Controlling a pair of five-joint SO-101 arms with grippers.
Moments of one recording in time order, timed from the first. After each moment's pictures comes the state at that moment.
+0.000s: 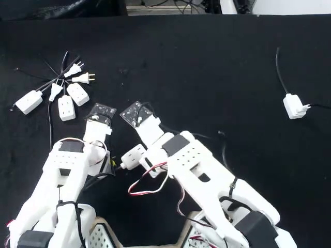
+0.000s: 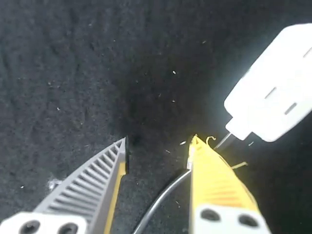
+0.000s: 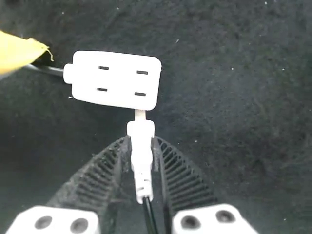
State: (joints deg) left arm -1.2 -35.0 66.7 51.7 -16.4; right arm -36.7 -23.4 52.3 56.1 6.2
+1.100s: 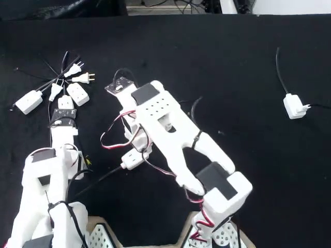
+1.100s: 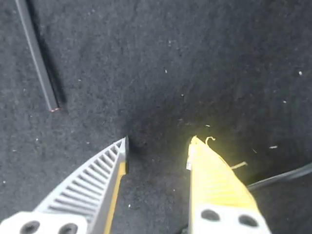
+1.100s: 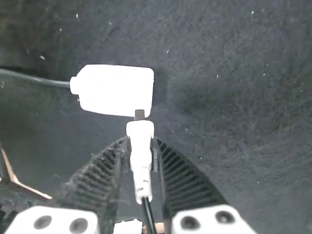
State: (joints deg) left arm -21.0 -37.0 71.6 47.7 -18.8; right arm -35.8 11.3 1.6 90.8 4.3
